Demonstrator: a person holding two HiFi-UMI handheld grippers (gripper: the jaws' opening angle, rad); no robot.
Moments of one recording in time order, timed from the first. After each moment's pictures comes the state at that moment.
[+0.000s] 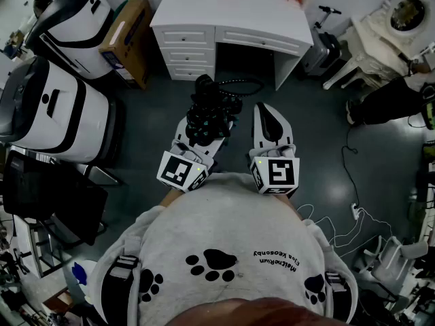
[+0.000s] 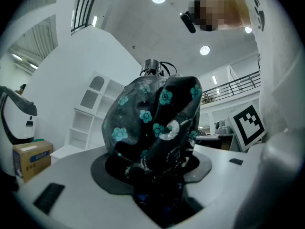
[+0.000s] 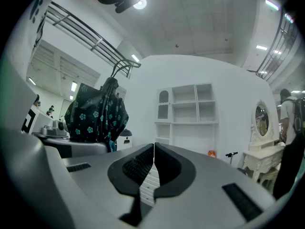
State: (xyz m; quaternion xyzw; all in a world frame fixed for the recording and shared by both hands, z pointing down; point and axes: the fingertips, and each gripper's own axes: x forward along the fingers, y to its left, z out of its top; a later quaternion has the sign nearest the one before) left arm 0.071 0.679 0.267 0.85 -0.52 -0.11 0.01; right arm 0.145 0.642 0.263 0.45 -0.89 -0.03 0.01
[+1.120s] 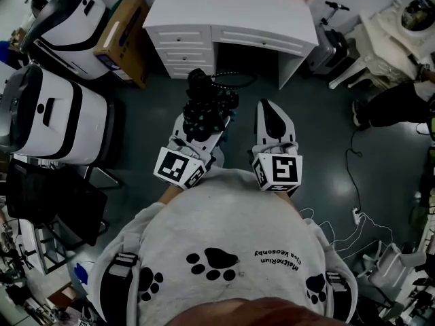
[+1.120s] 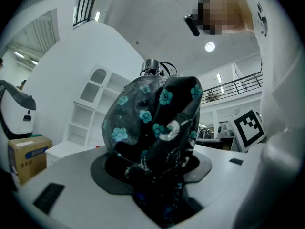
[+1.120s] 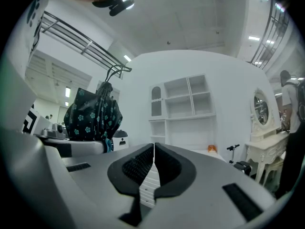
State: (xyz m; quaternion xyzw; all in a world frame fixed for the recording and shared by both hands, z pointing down) left arm 0.086 0.575 0.290 0.84 -0.53 -0.10 0.02; right arm 0.175 0.536 0.292 0.45 -0.89 0.01 -0.01
